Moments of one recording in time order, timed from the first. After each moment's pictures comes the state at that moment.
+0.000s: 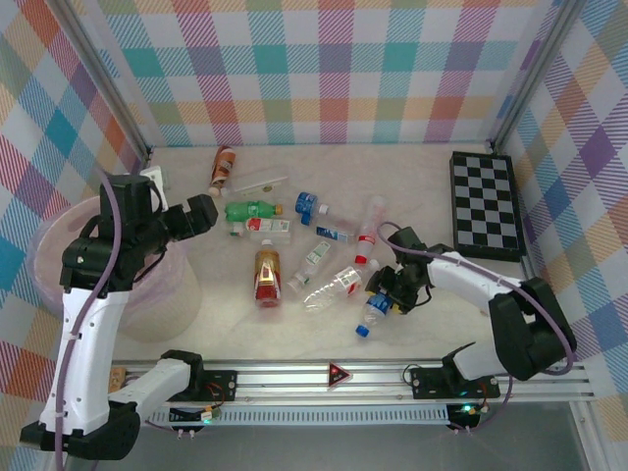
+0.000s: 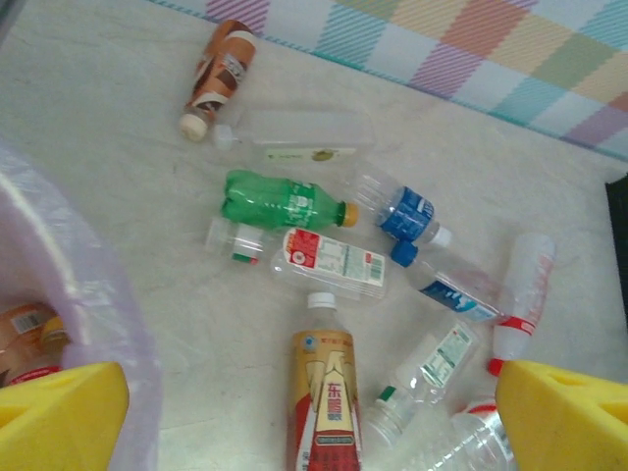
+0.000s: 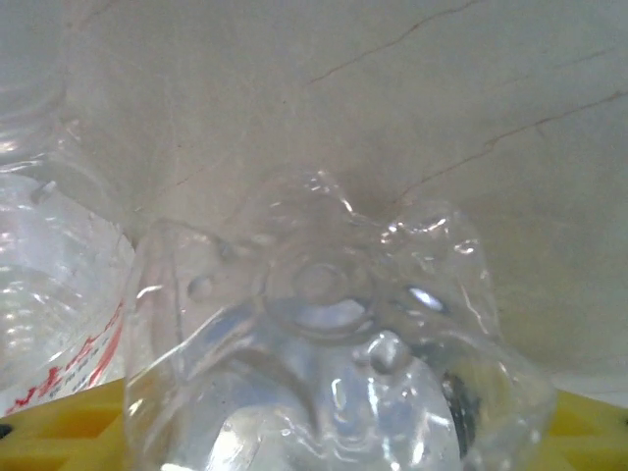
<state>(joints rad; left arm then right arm) -0.18 0.99 1.47 -1.13 0.01 -0.41 0.47 1.39 0.71 -0.67 -0.32 0.94</state>
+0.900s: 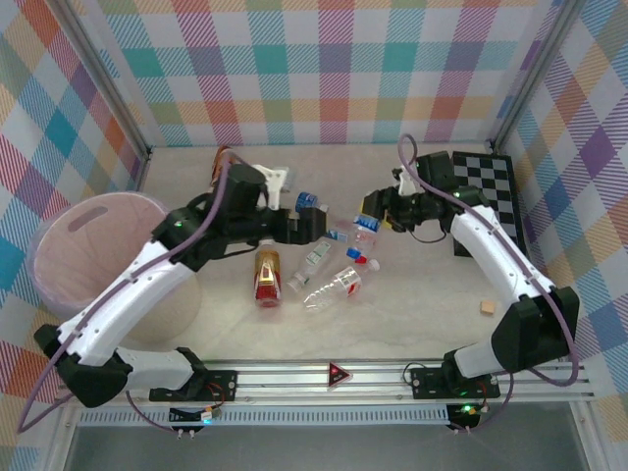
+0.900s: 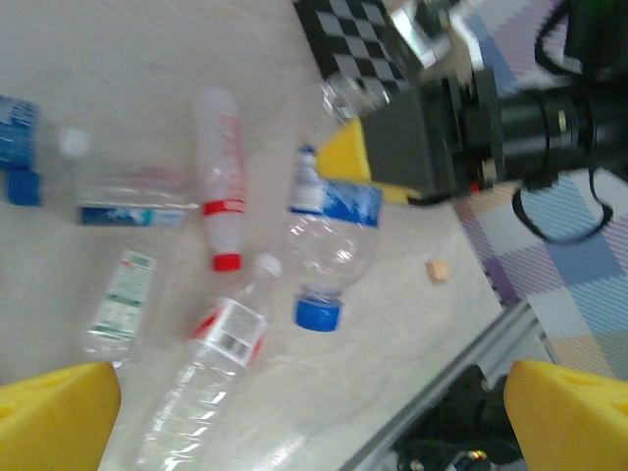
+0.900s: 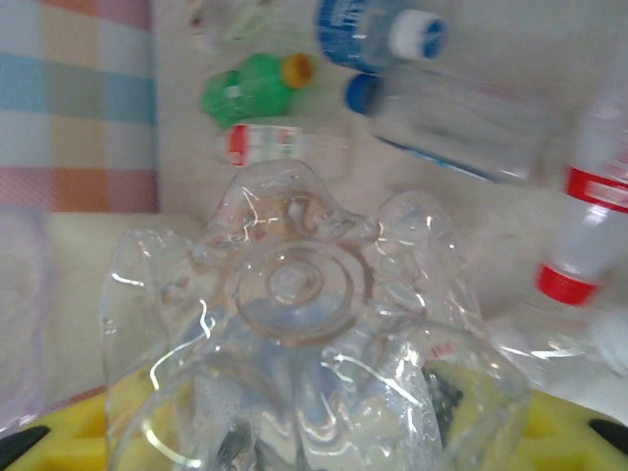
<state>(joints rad) -0.77 1.27 1.47 -0.79 0.18 -0.56 0.30 1.44 1.31 -0.74 -0.66 0.59</state>
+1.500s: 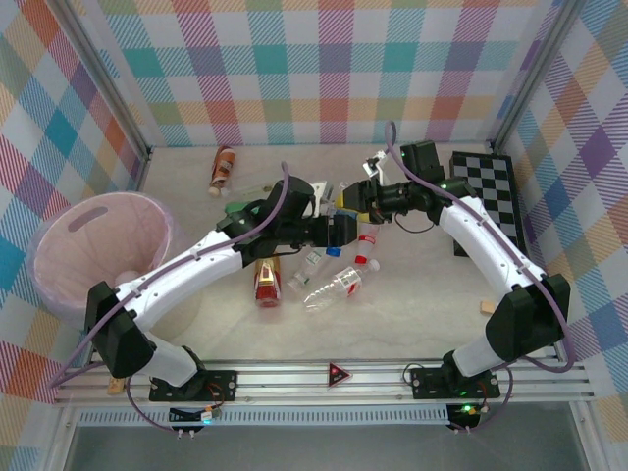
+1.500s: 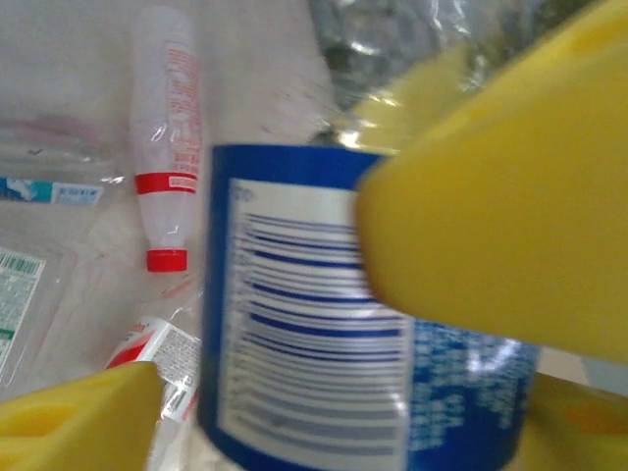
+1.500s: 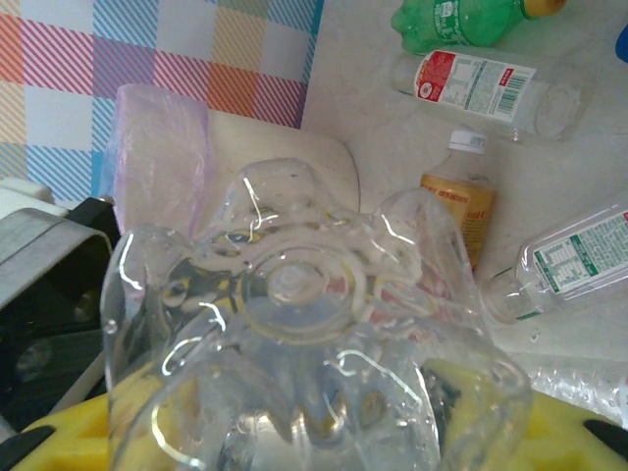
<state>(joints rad) -0.82 1.46 1.35 -0.51 0.20 -0.70 0.37 1.50 1.39 -0.66 -0.93 0.60</state>
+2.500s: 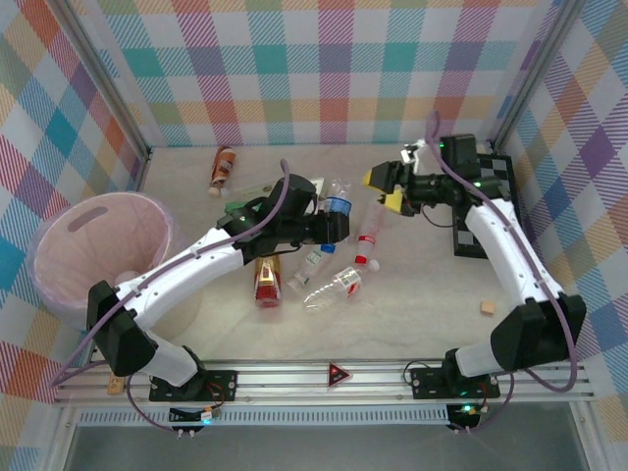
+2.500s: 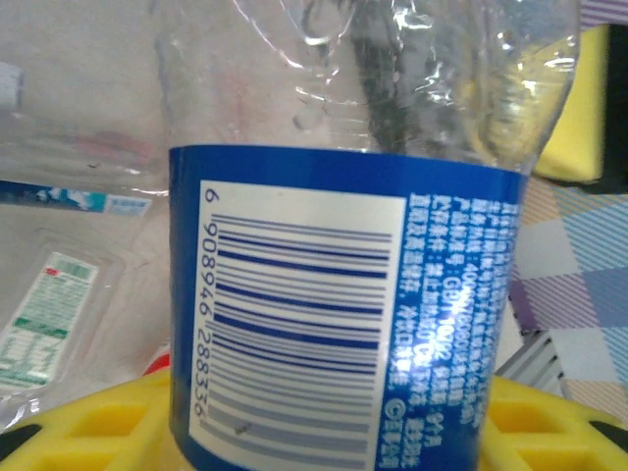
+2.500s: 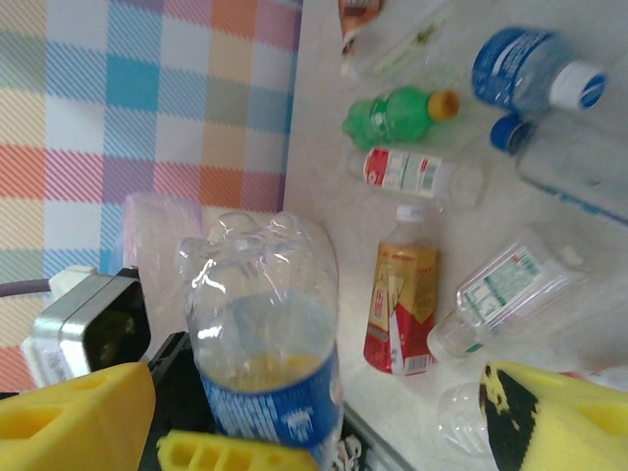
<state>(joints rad) -0.81 1.47 1.41 -0.60 0.11 -0.69 0.18 1.41 1.40 -0.71 -0.89 0.63</state>
